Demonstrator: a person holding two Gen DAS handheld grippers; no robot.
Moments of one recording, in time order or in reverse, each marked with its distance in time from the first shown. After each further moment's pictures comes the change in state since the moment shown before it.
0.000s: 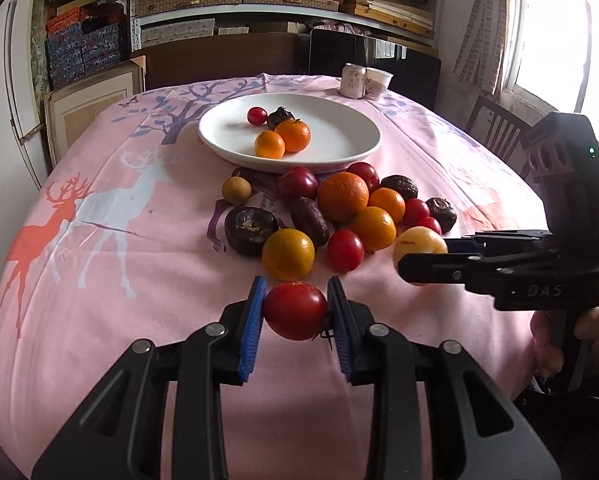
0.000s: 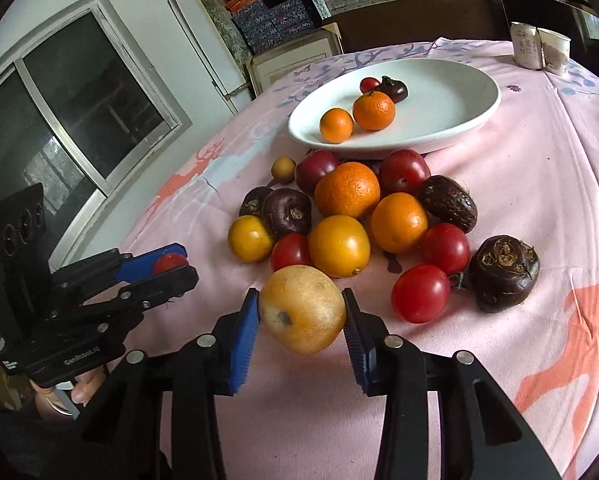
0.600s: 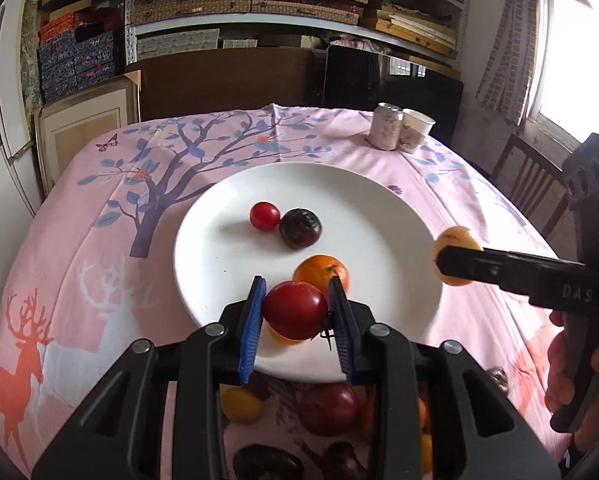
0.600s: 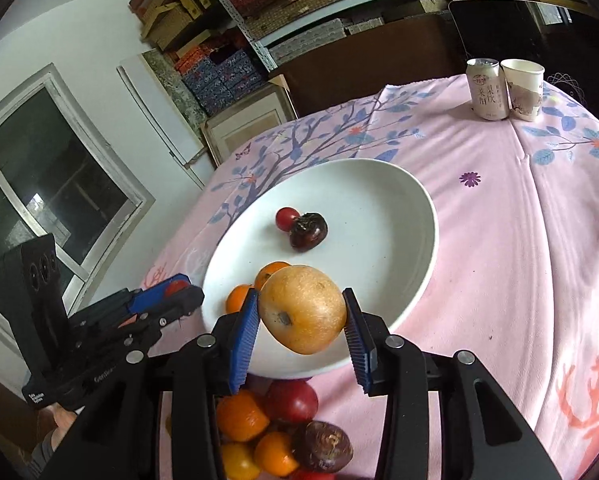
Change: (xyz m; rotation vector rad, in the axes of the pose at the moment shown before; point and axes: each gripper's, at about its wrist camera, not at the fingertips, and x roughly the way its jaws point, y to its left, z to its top) left arm 0.114 0.027 0.159 -0.040 -0.018 0.028; right arm 0.012 -0.091 0.141 0.139 -0.130 -0.091
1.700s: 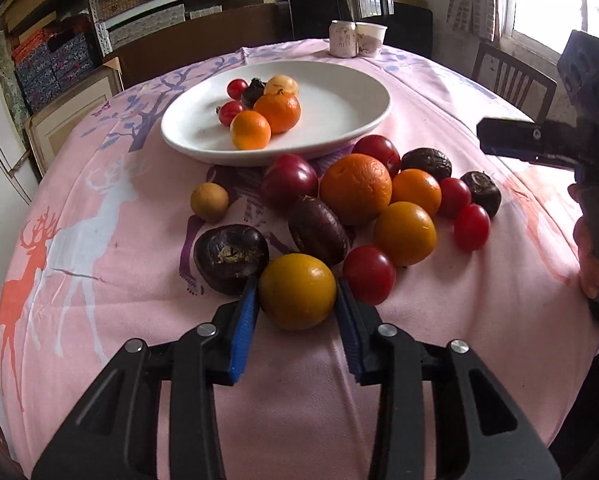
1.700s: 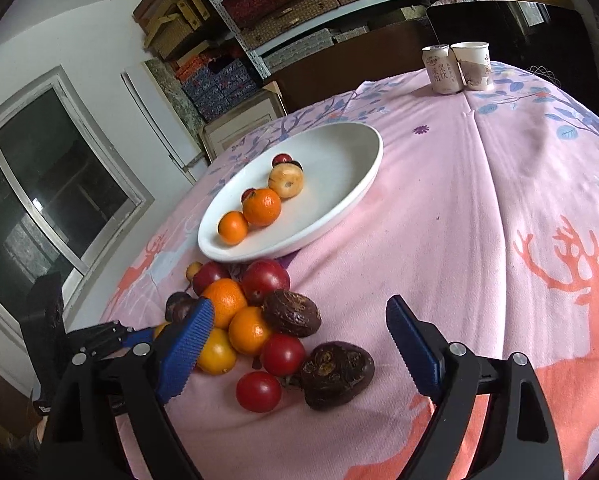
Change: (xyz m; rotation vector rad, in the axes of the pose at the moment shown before) left arm -0.052 -0.033 -0.135 0.193 0.113 0.042; right arm -0.055 -0.022 -0.098 -0.003 -0.051 -0.017
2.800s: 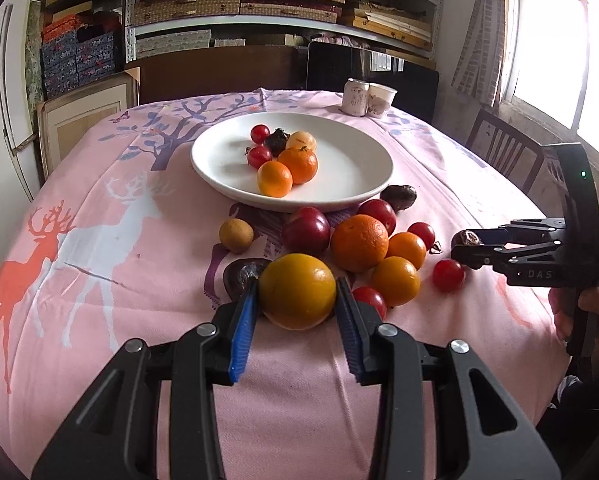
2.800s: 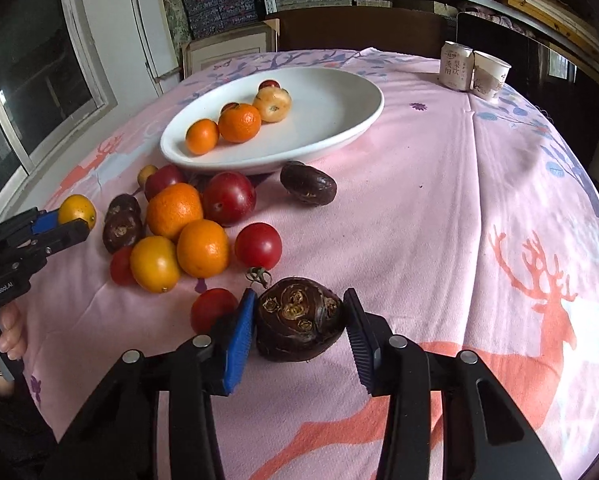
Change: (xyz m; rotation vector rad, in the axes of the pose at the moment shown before) left arm -0.033 0.029 -0.001 -0.150 -0.154 -0.086; right arm 0.007 0.024 -0.017 -0.248 0.174 -0.222
